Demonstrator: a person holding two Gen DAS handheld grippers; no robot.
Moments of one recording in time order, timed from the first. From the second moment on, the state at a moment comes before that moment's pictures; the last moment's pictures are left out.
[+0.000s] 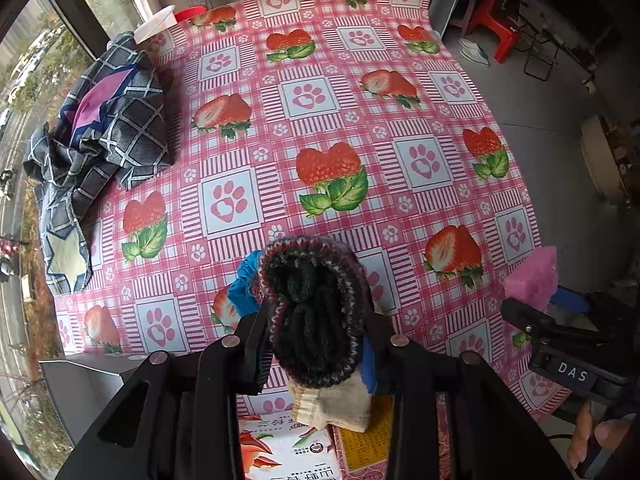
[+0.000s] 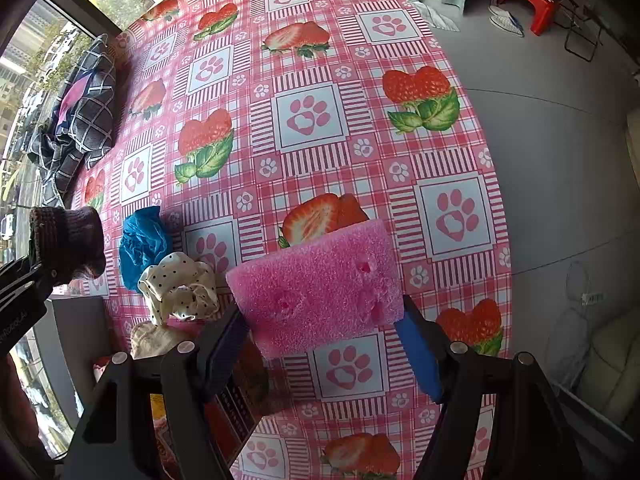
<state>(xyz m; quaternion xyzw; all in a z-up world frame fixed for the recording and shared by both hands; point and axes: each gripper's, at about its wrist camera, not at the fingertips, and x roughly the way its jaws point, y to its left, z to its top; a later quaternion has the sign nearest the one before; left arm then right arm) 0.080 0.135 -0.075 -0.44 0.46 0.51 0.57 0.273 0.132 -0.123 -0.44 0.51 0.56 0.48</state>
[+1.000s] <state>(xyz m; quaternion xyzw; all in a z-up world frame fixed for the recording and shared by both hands) 0.200 -0.027 -0.023 -0.34 0.51 0.31 0.73 0.325 -0.005 -0.102 -0.43 0.53 0.48 0.55</state>
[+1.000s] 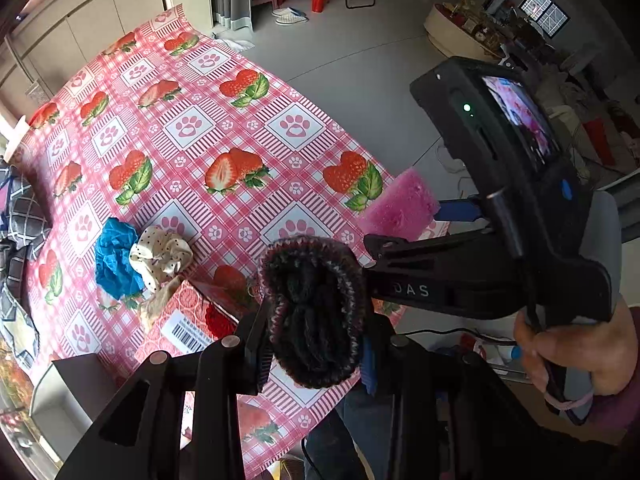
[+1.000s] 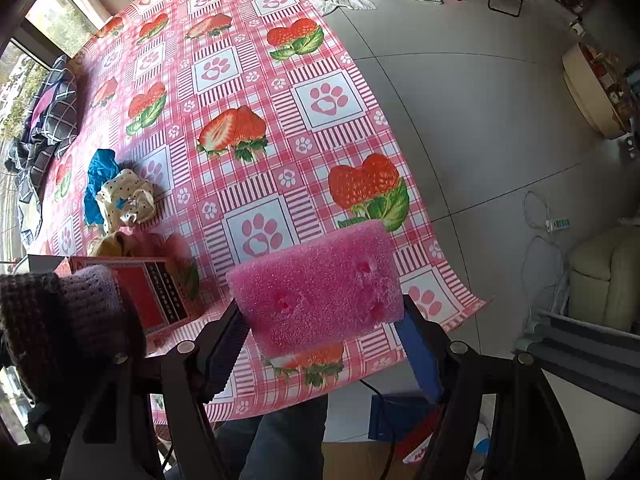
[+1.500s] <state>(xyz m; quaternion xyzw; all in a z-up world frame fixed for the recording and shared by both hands) 0.117 -0.080 -0.026 -0.36 0.51 0.34 0.71 0.269 -0.048 -0.099 -0.46 0.52 0.51 0.51</state>
